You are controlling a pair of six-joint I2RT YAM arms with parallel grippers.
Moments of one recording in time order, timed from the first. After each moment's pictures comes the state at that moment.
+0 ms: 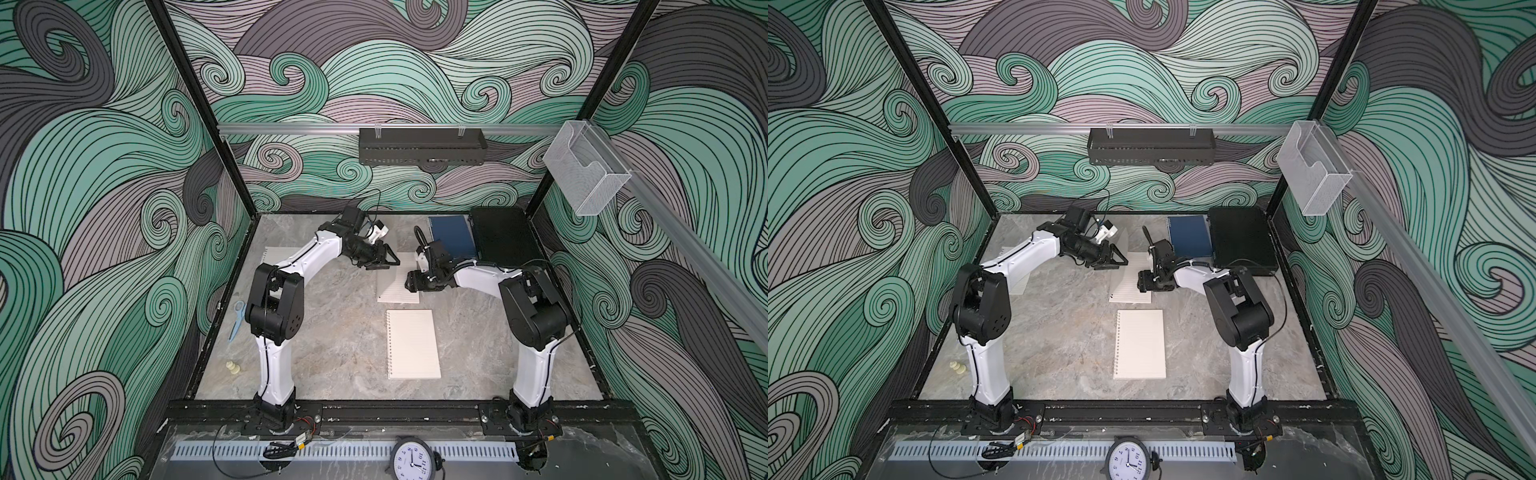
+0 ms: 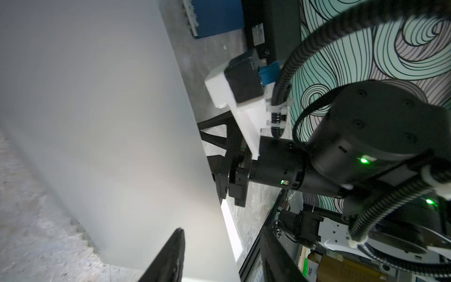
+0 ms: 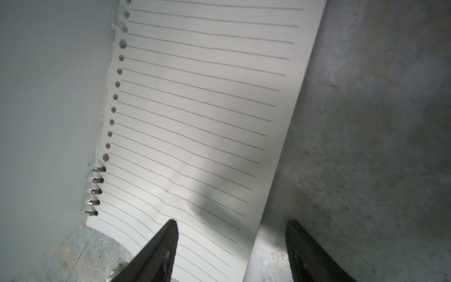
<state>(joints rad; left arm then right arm) -0.38 1.98 1.64 -0.73 0.81 -0.30 0.47 1.96 1.22 -0.33 -0.22 0.33</state>
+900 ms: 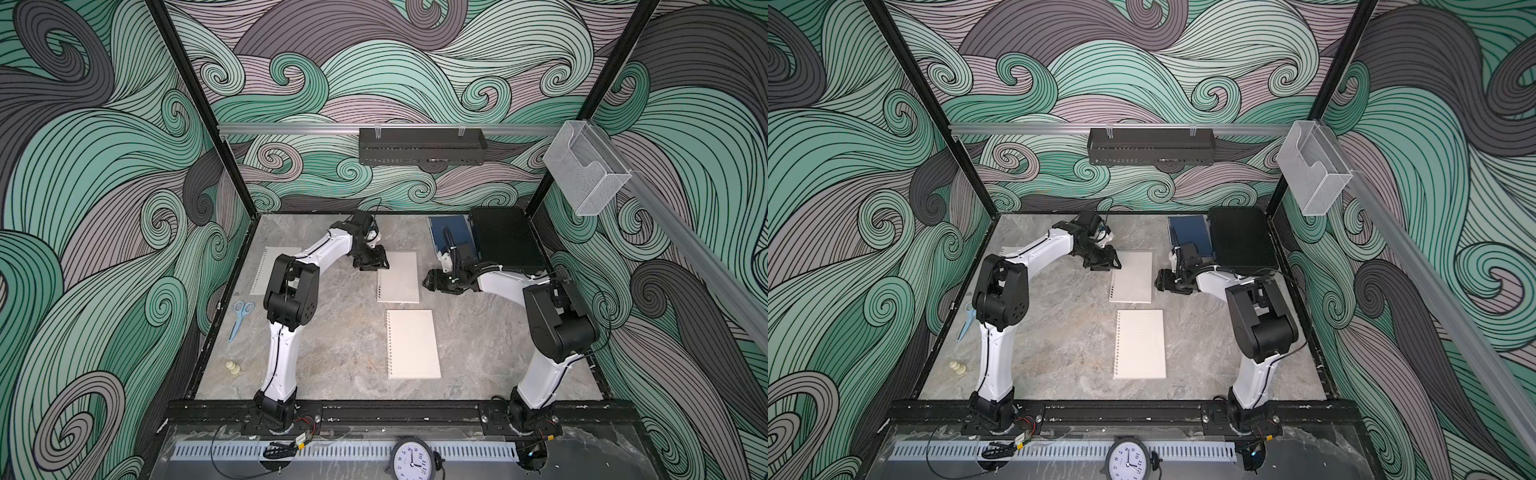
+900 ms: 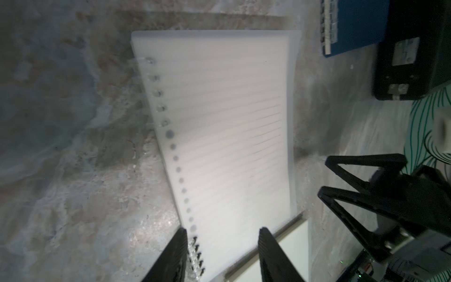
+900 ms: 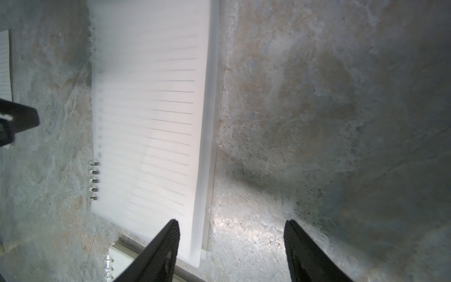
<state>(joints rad) -0.39 2.18 1.78 -0.82 0.41 -0.30 0.34 1.82 1.06 -0.28 -0.29 0.38</state>
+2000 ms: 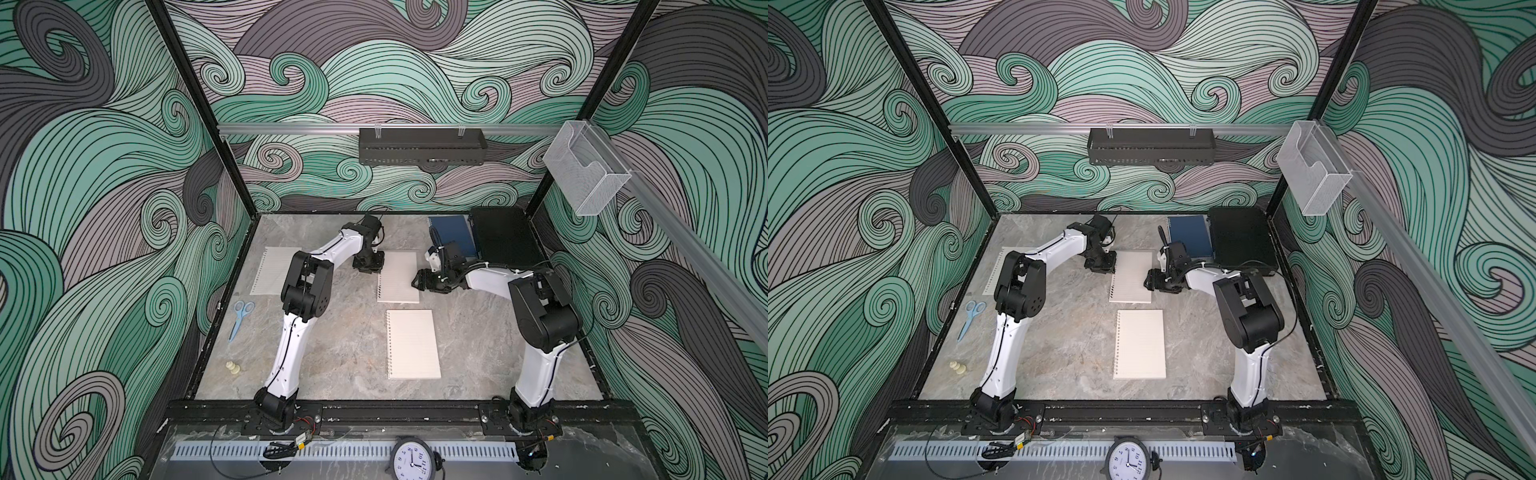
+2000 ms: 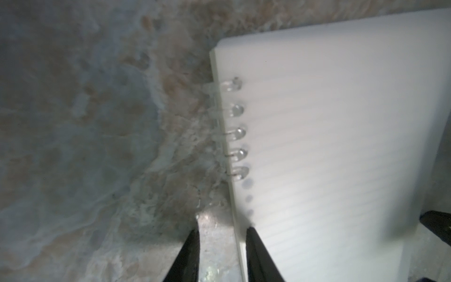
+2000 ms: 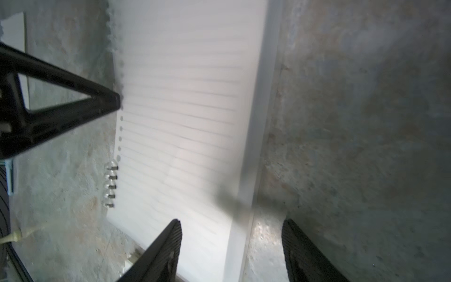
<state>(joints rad) -0.43 2.35 1.94 -0.92 0.16 -0.25 0.40 1.93 1.14 -0.25 -0.33 0.41</state>
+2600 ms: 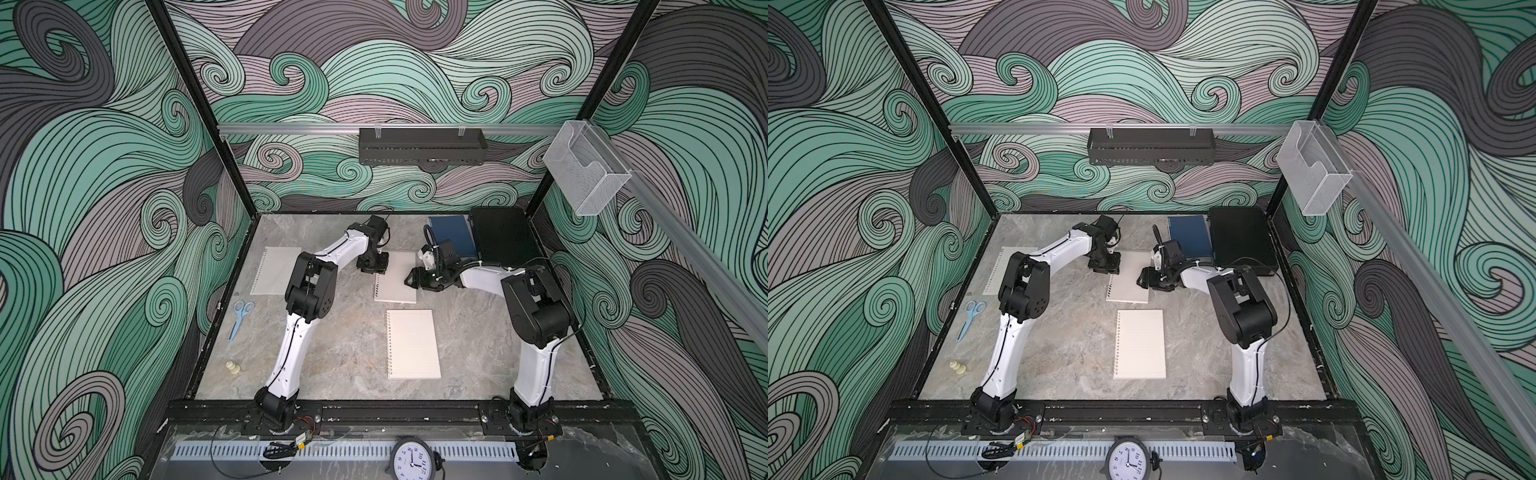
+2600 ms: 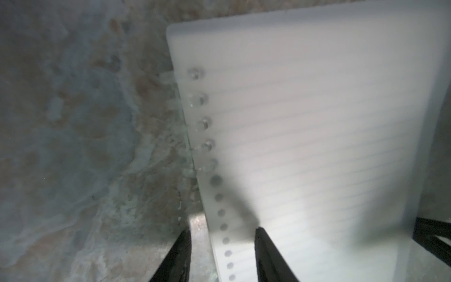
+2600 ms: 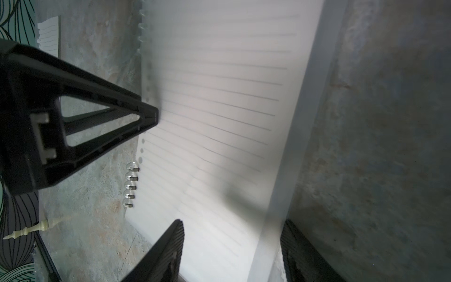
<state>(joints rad) -0.45 2.38 1.99 -0.95 0.09 -0.26 0.43 1.97 1.18 -0.20 -0.39 0.43</state>
